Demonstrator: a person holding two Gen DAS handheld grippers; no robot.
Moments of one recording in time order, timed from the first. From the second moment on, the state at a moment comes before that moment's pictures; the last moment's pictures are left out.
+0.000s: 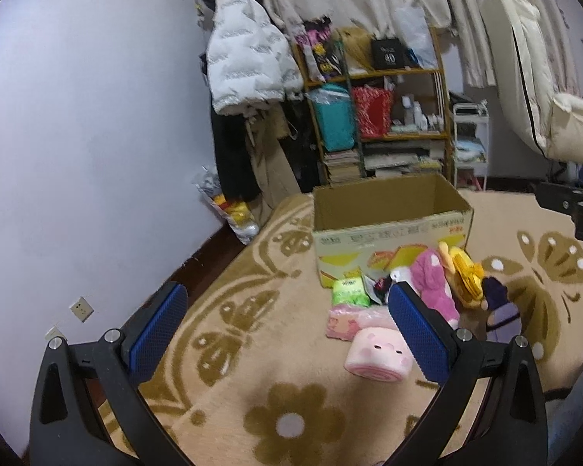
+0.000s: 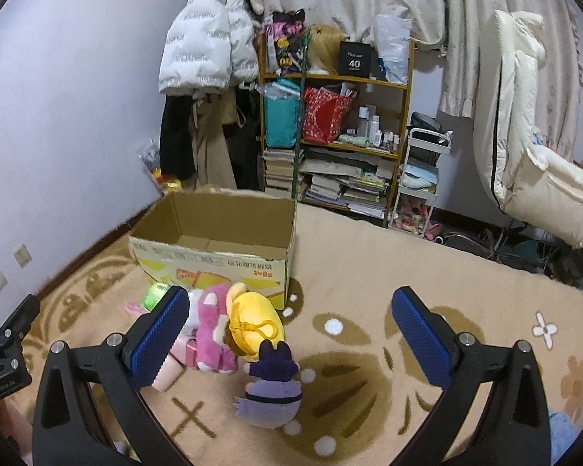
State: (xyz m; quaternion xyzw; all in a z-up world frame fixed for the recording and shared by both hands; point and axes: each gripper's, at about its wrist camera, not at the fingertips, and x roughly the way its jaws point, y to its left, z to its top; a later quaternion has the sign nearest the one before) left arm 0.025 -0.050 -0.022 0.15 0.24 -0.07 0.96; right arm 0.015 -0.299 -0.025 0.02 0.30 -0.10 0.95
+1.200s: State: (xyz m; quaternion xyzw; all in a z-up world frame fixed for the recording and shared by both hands) left arm 0.117 -0.116 -0.138 0.16 0.43 -0.14 0.88; right arm 0.102 -0.308 -0.139 0.08 0.52 -0.05 0.85
